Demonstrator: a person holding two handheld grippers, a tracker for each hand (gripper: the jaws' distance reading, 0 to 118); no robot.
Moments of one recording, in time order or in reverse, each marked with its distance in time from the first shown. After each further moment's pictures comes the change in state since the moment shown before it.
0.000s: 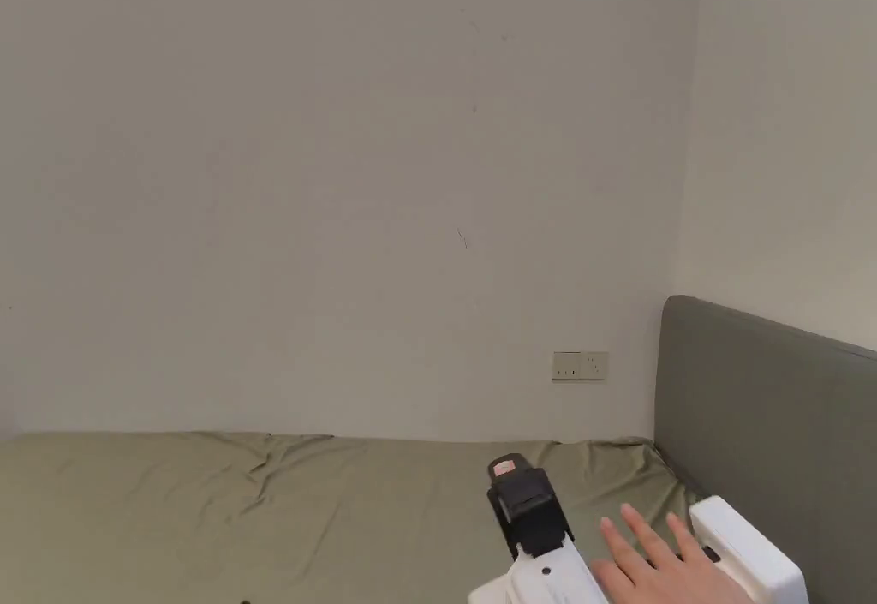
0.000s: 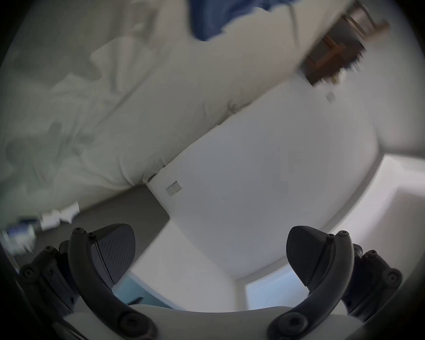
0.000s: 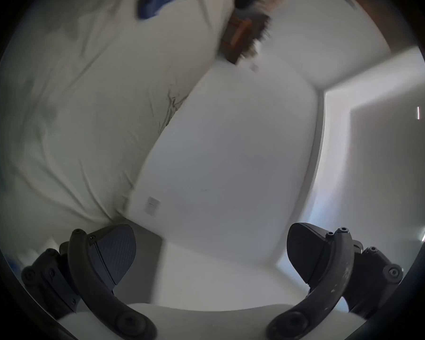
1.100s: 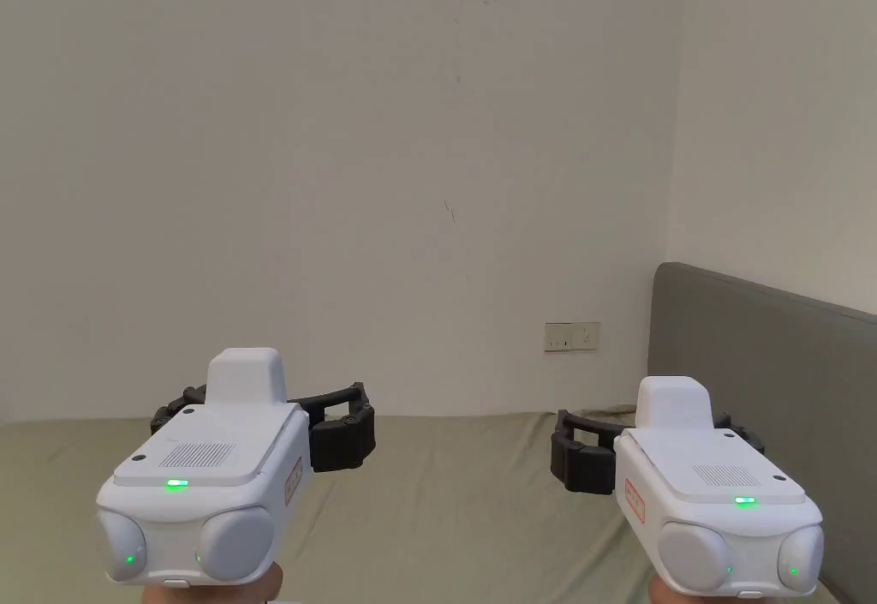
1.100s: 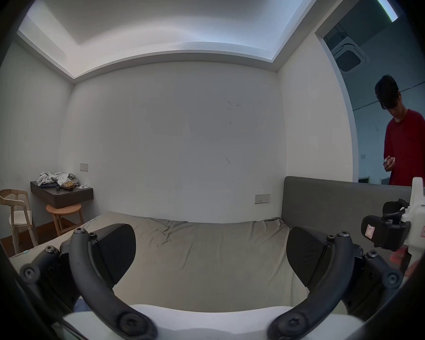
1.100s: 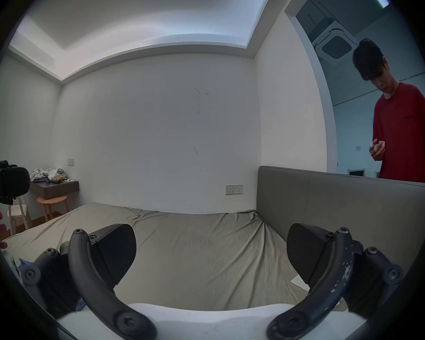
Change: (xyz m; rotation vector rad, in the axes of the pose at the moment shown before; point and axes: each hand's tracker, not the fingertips) left arm 0.124 -0.165 0.004 0.092 -0.041 -2.346; right arm 0.047 -0.118 -0.006 -0.246 -0.007 -1.802
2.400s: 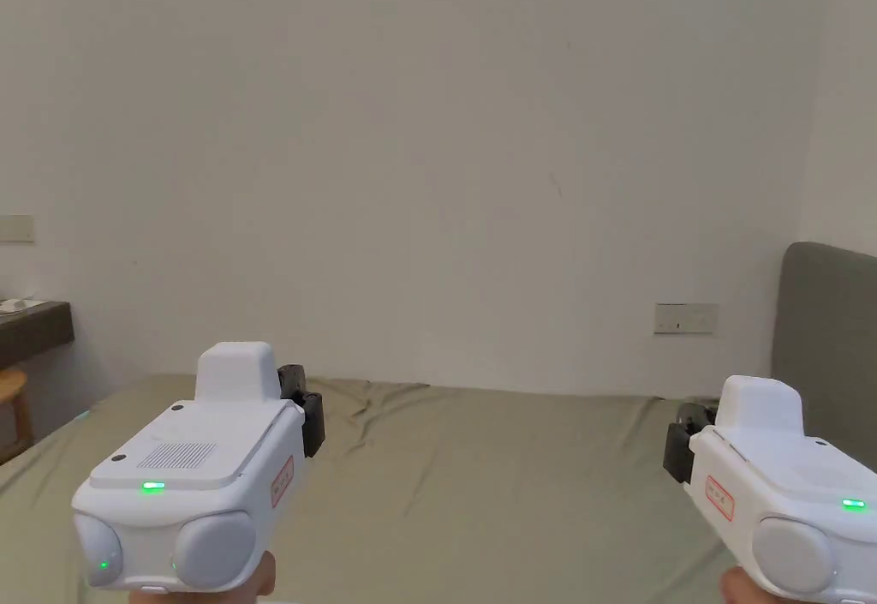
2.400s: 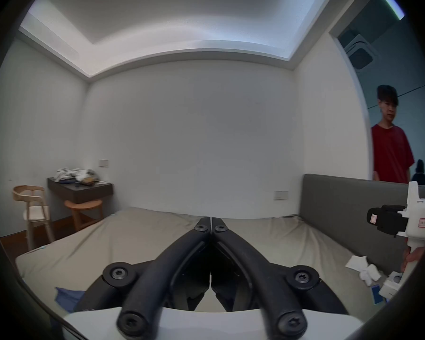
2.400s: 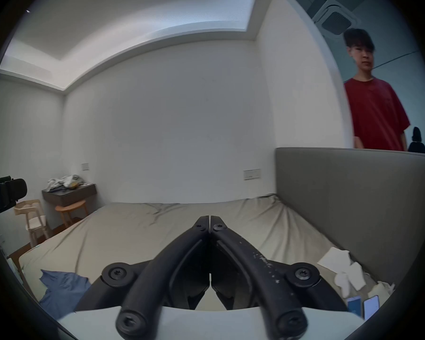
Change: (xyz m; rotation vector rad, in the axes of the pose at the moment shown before) left arm -0.092 -0.008 0.054 -0.018 0.167 0.013; right arm -0.050 -0.010 -0.016 -0.077 0.154 -0.084
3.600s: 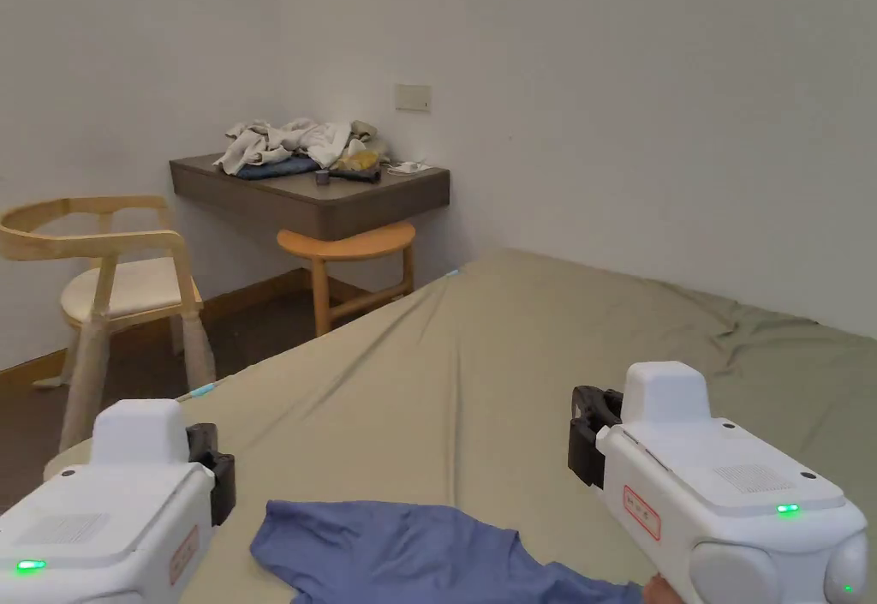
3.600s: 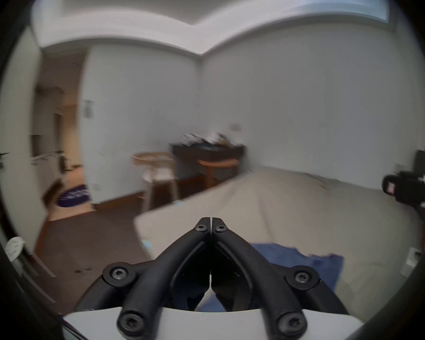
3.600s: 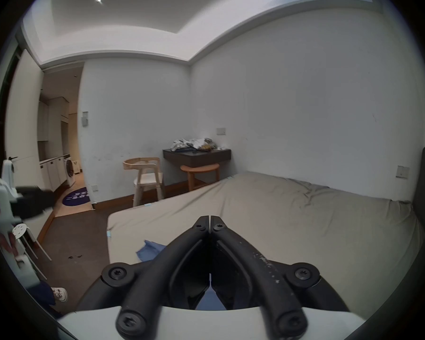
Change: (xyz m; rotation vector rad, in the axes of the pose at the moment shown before) left arm -0.266 -0.097 0.114 -0.315 0.563 0.028; right arm -0.363 -0.092 -0.057 -0.175 0.764 0.159
